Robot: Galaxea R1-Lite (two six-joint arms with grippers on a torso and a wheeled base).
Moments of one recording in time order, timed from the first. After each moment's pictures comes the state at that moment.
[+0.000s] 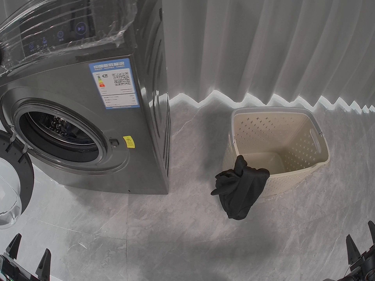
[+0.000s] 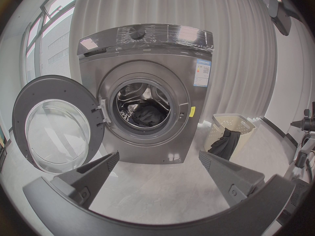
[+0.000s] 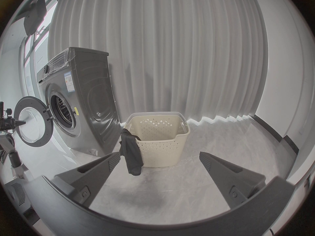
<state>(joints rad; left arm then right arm) 0.00 0.02 -0.02 0.00 -0.01 -0.02 -0.01 0.02 -0.02 0.00 0.01 0.00</state>
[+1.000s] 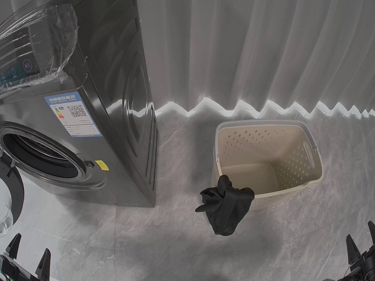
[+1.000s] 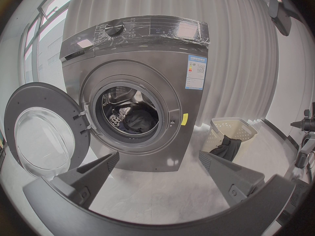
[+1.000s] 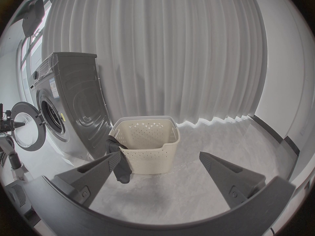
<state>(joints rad) -0.01 0.02 -0.02 0.00 -0.01 -0.02 -0.01 0.02 -0.02 0.01 0.00 0.01</state>
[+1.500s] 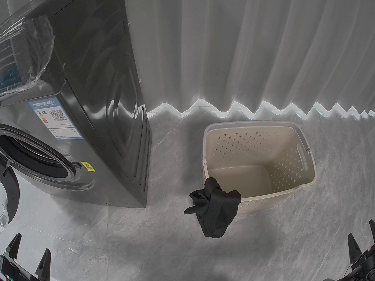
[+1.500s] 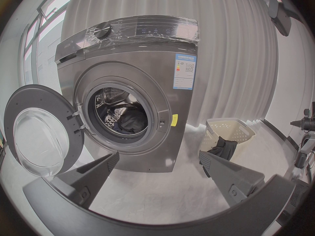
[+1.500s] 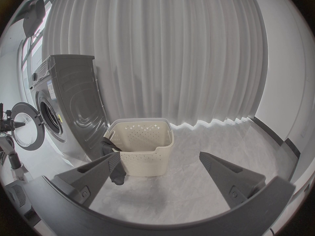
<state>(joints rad) -0.01 0.02 -0.02 0.00 -0.01 -0.02 -0.01 0.02 -0.02 -0.01 0.00 0.01</state>
